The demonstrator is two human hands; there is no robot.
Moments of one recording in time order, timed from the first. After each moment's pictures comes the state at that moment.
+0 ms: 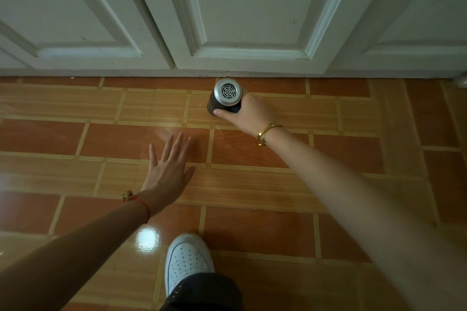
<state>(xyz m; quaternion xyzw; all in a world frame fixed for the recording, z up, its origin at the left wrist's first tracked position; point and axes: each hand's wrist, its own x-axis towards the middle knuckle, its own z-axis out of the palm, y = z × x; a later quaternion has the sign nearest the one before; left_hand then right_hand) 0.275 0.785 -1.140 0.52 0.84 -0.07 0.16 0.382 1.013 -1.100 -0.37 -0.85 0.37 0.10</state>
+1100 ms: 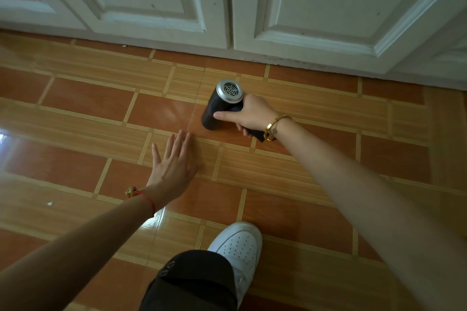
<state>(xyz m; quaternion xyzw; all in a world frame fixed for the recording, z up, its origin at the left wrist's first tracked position) 0.239 0.693 -1.140 0.42 0.88 -0.02 0.21 0.312 0.930 -1.083 -0.29 -0.81 0.50 -0.10</state>
